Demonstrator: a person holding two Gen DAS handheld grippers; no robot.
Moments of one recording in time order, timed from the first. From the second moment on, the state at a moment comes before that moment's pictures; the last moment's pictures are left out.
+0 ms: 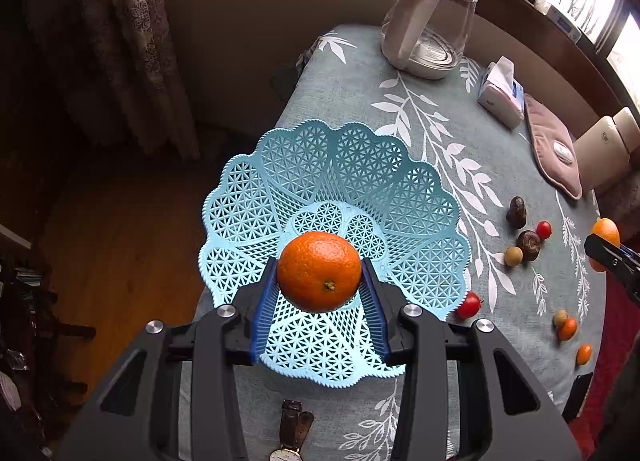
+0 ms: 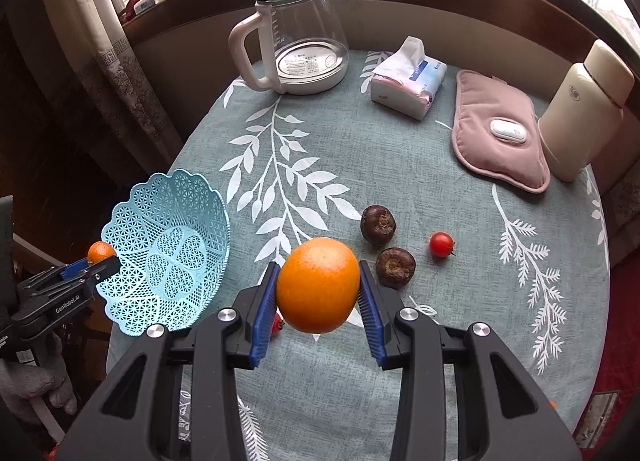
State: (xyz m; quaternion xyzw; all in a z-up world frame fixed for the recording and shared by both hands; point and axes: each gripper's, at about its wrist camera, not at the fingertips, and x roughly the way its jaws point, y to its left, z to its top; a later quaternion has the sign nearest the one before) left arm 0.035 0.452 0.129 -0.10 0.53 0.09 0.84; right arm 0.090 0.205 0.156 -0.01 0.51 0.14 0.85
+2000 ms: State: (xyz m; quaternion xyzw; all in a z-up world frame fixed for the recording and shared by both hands) left arm 0.037 0.481 0.166 -0.07 0.49 0.12 0.86; right arm 0.135 0.313 0.136 -0.01 0.52 0.21 0.83
